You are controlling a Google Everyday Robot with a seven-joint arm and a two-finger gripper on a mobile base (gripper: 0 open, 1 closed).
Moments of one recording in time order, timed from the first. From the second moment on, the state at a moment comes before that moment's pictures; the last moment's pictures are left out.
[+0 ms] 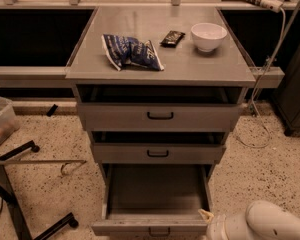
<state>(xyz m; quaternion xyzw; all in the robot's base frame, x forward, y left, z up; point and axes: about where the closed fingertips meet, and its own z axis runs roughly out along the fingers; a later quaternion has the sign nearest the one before) 0.335 -0.143 0.457 -0.48 0.81 0.26 0.22</state>
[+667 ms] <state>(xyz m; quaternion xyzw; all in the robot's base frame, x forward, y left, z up) 0.321 -0.119 0.375 -0.46 0.79 0.34 0.21</state>
